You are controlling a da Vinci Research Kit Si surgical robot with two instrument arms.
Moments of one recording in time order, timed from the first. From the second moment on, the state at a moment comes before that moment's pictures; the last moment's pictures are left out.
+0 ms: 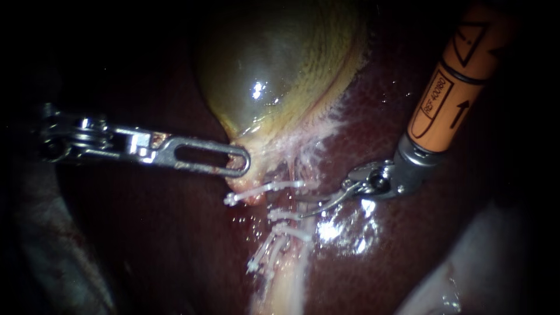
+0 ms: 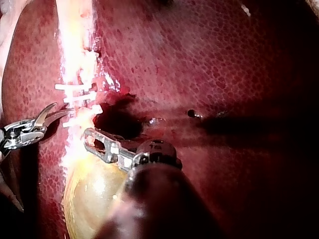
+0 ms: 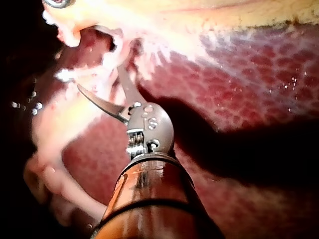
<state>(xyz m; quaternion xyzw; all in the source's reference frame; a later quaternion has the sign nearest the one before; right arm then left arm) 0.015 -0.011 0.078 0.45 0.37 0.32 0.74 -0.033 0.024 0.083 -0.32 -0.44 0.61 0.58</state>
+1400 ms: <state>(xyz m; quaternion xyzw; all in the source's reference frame) 0.019 -0.012 0.081 0.44 0.37 0.32 0.75 -0.033 0.024 0.082 -0.32 -0.44 0.61 0.58</state>
